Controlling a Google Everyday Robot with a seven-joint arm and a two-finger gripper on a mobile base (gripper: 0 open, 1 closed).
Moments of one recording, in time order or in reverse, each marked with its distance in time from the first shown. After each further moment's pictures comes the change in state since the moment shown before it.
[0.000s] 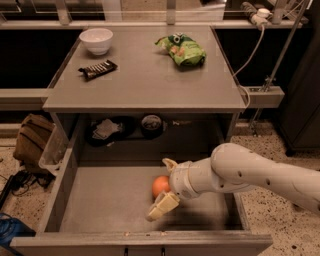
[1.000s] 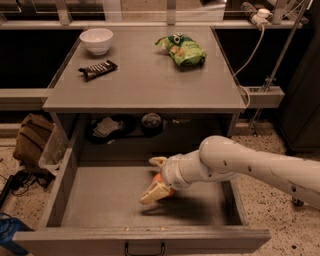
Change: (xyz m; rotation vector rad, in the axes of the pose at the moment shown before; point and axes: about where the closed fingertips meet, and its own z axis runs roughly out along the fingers) arm -0.001 -0.025 0.034 -0.038 0.002 -0.058
